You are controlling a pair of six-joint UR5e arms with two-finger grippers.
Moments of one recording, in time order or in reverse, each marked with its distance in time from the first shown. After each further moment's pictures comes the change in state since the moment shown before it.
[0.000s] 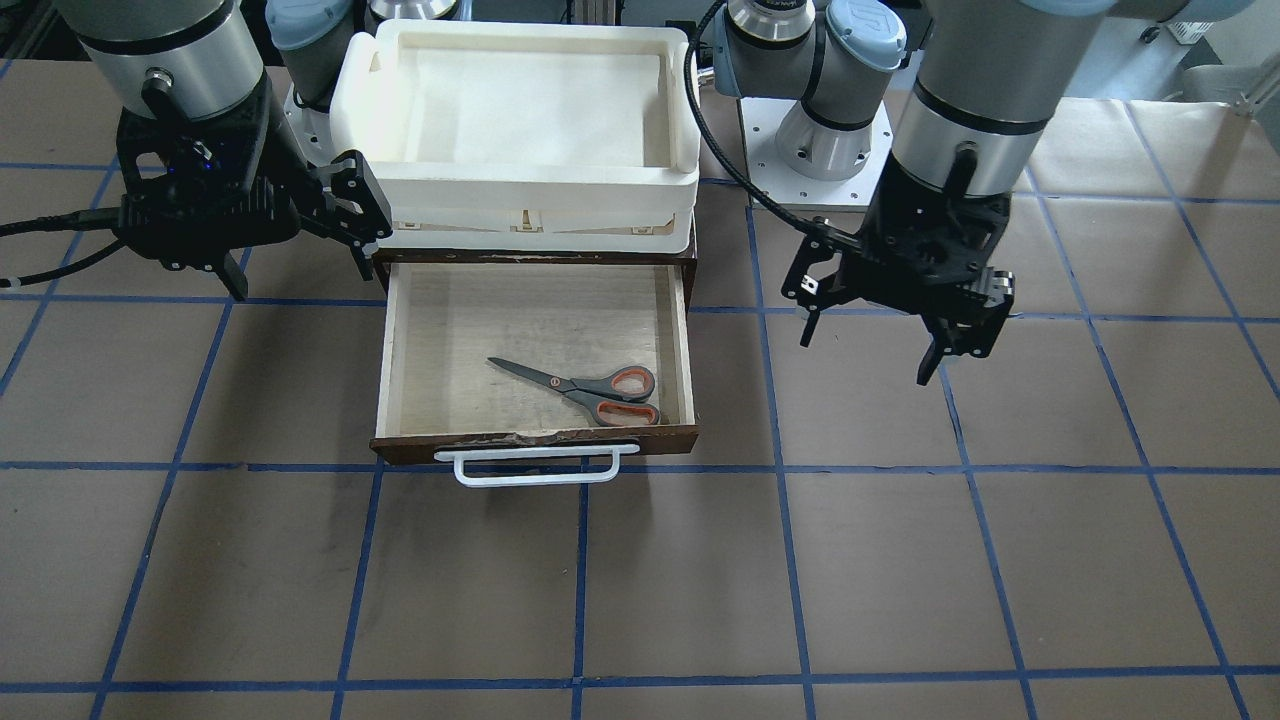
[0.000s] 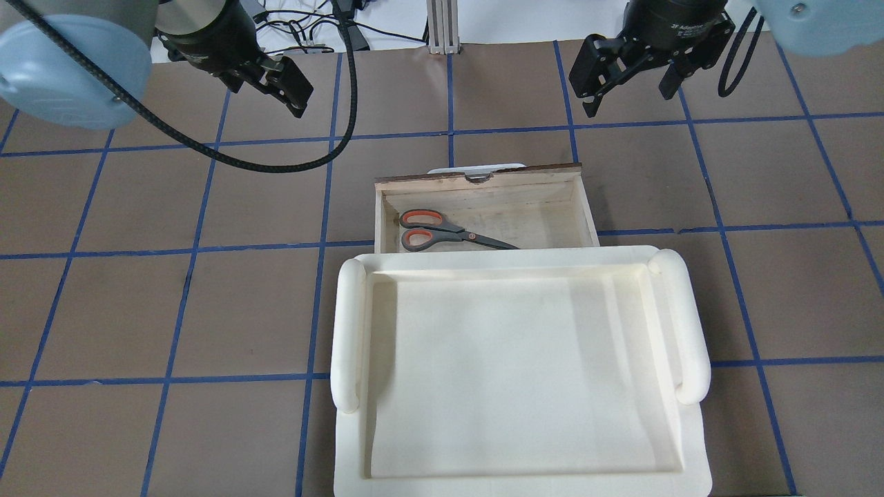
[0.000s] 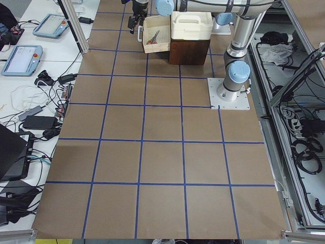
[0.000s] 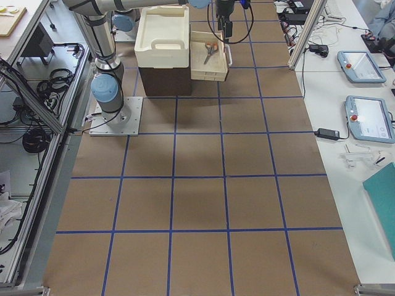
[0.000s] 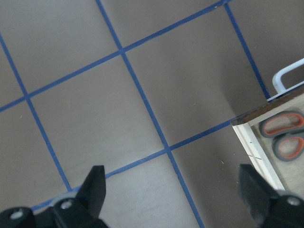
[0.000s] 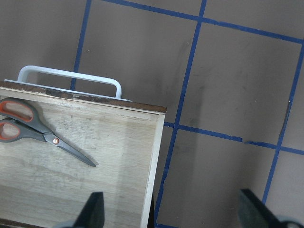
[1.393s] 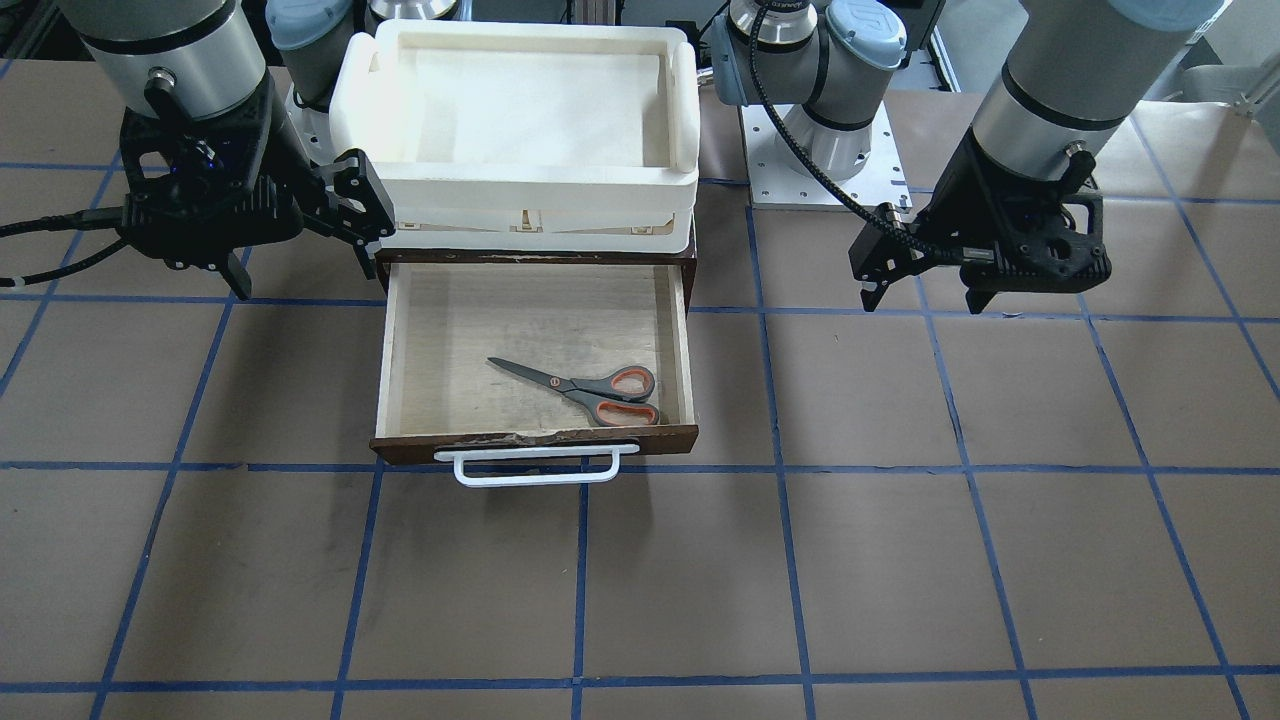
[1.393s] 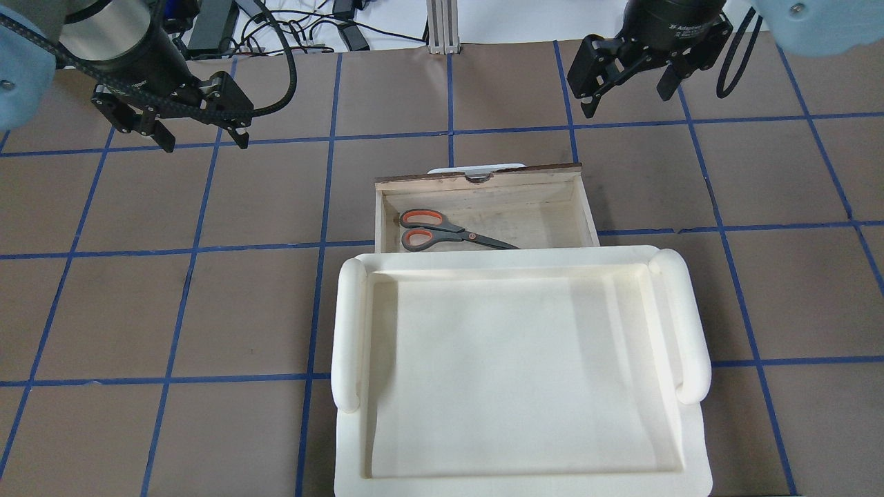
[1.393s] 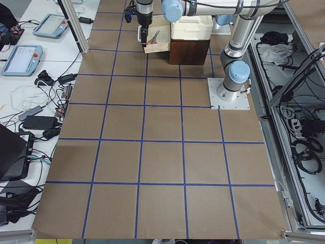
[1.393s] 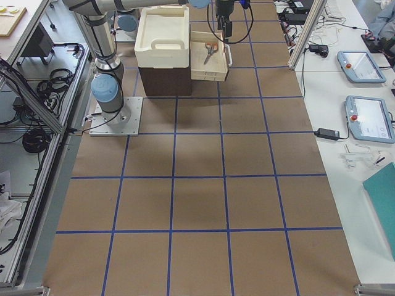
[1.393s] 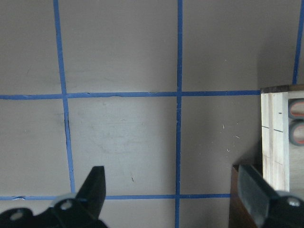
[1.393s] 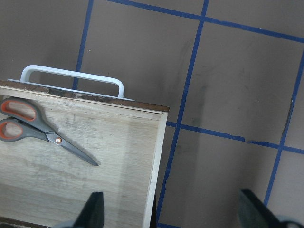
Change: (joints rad) left arm 0.088 0.062 -0.036 -0.205 0.014 -0.272; right arm 0.001 0.000 0.000 0.003 0.005 0.002
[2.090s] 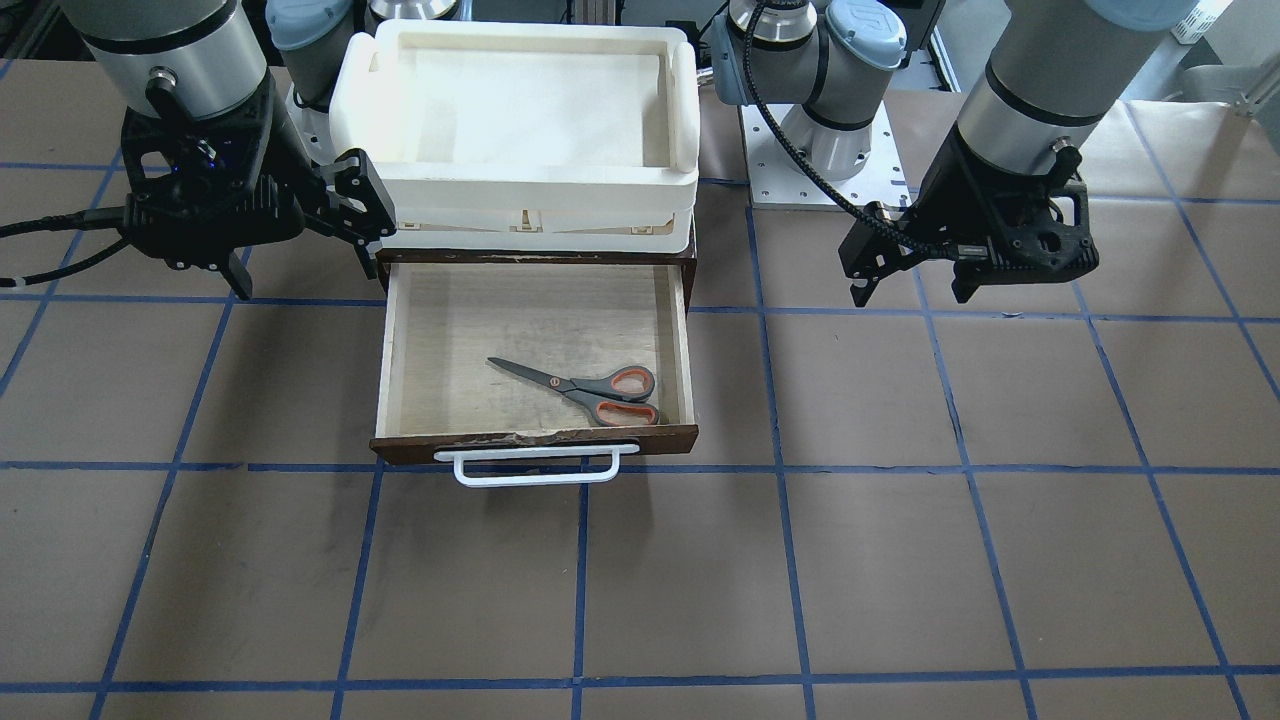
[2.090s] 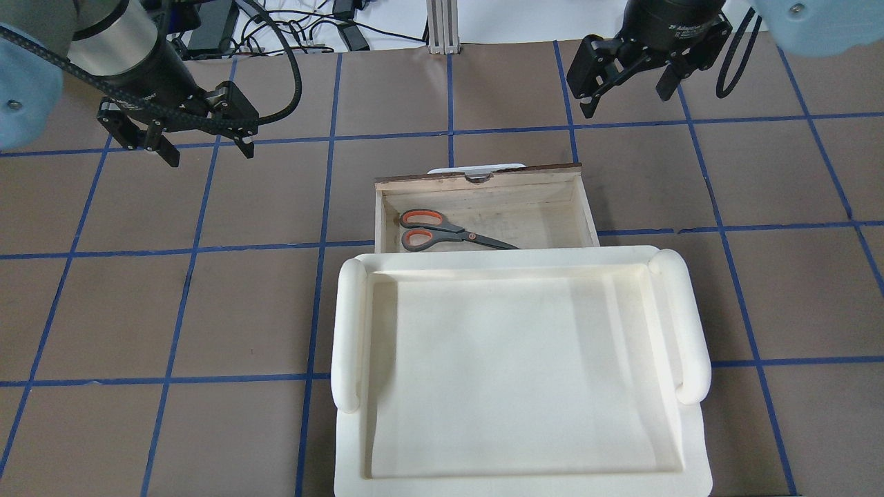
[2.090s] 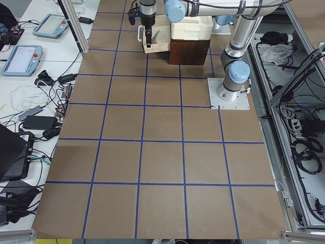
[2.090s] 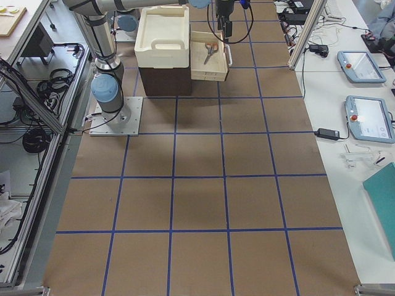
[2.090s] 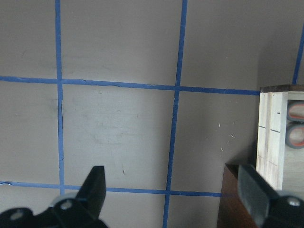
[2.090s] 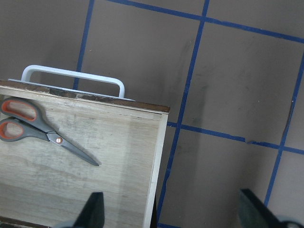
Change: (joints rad) left arm -0.010 0.022 -0.030 0.006 -0.002 -0.065; right arm 0.001 0.000 0.000 -0.001 0.001 -0.002
